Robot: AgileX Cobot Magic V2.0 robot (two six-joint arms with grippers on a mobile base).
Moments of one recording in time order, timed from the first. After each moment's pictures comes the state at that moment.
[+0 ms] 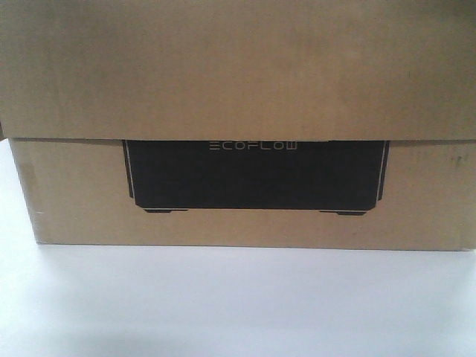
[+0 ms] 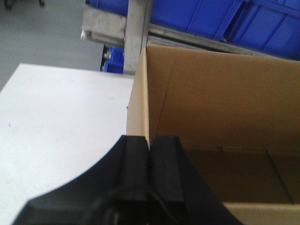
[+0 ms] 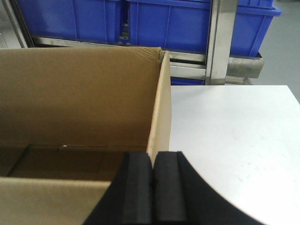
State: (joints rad) left arm -0.29 0.95 -0.92 0.22 0.27 -0.26; right arm 0.05 0.74 -0.69 0.06 0.22 0.07
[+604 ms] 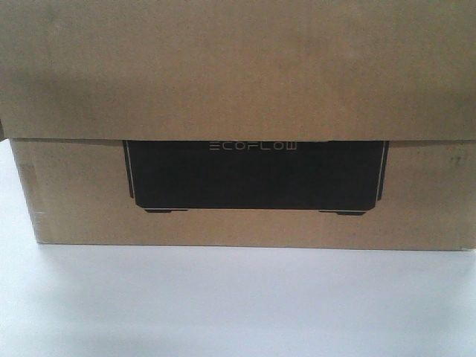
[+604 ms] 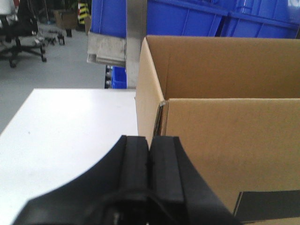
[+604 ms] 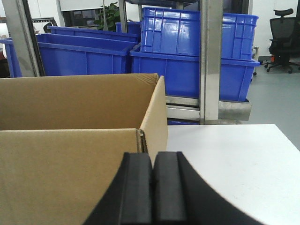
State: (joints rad) left arm -0.29 0.47 -0.46 0.34 0.11 -0.26; right arm 0.05 0.27 -0.30 0.06 0.03 0.07
